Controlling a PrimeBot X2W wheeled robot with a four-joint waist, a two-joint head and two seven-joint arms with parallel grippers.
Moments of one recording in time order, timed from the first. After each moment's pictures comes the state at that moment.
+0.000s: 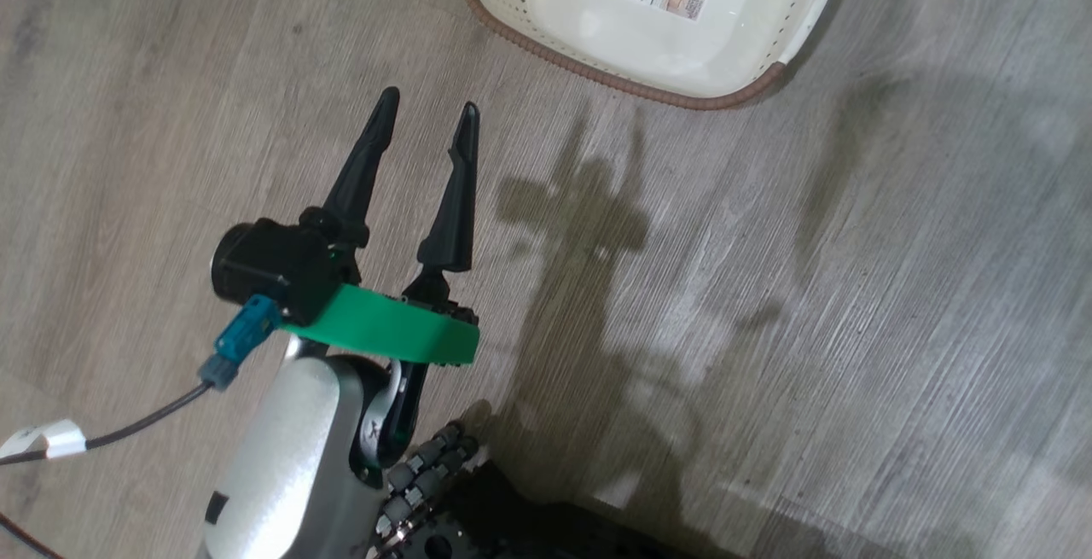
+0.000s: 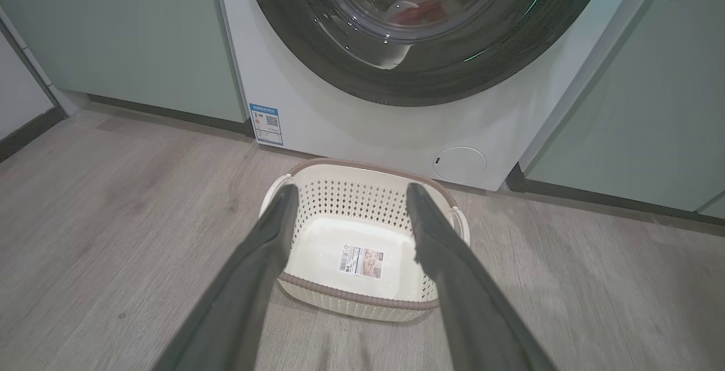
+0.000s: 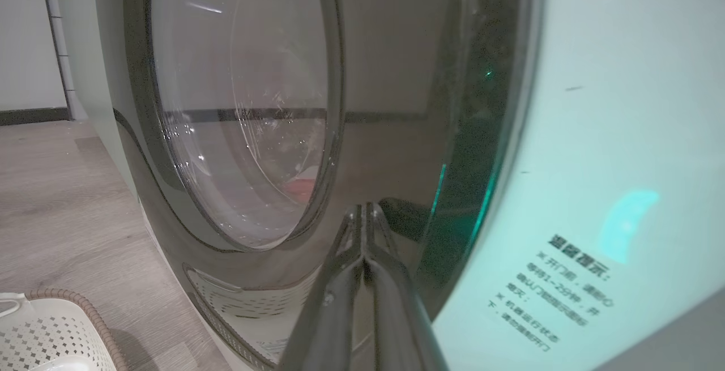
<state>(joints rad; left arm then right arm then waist) -0.33 0.03 -0.33 -0.01 -0.33 0.06 -0.25 -1.75 -0.47 0.78 1.14 0.30 0.14 -0.26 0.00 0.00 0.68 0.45</state>
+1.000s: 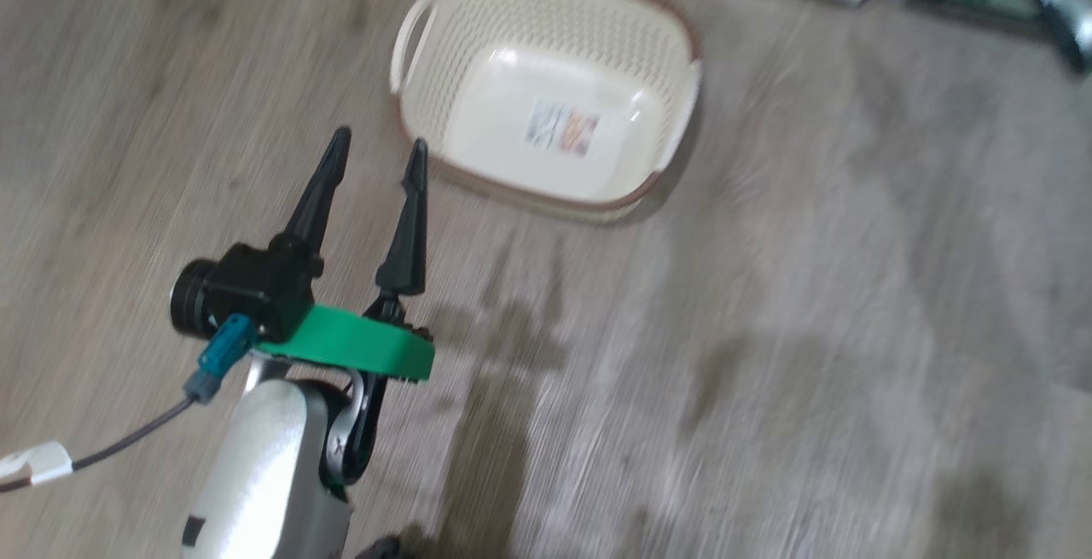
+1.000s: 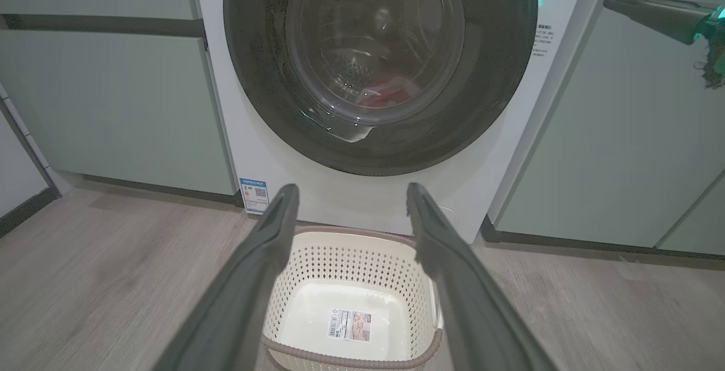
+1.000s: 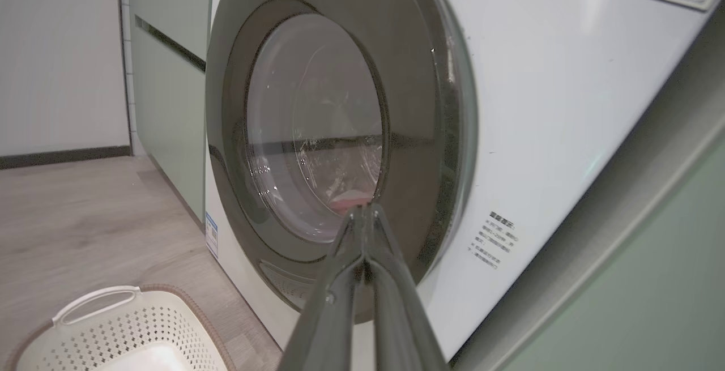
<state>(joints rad) -0.29 0.03 -0.23 0.05 -0.24 0.02 -0.25 -1.22 -0.43 0.55 0.80 0.27 0.14 -0.26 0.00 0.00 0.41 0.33</state>
